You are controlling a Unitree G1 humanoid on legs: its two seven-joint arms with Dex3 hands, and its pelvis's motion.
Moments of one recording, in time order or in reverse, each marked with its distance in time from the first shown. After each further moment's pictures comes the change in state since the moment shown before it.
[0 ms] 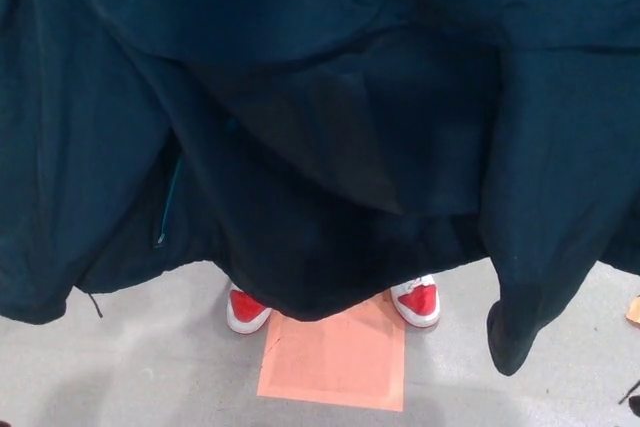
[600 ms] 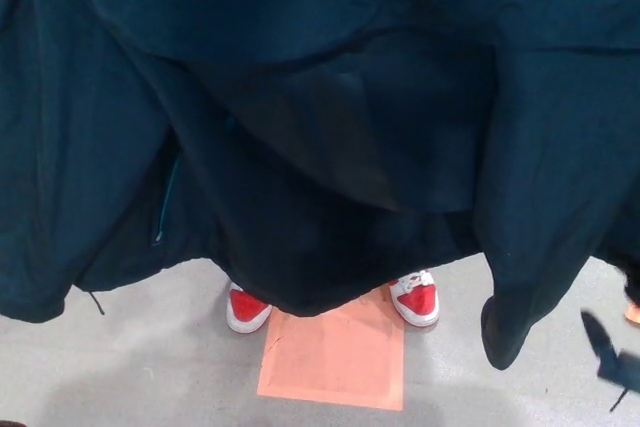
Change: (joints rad) left_arm -0.001 -0.019 -0.006 0.002 -0.002 -0.016 -0.004; right_arm 0.158 0.059 -0.066 -0.673 -0.014 -0.154 -0.132
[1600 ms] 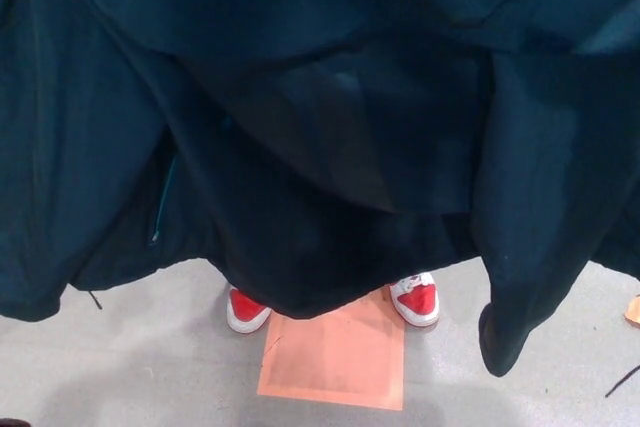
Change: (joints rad) left_arm -0.004 -0.001 0.003 -0.001 -0.004 -0.005 -0.014; right_arm -0.425 -0.068 -0.109 -1.018 0.020 0.091 0.020
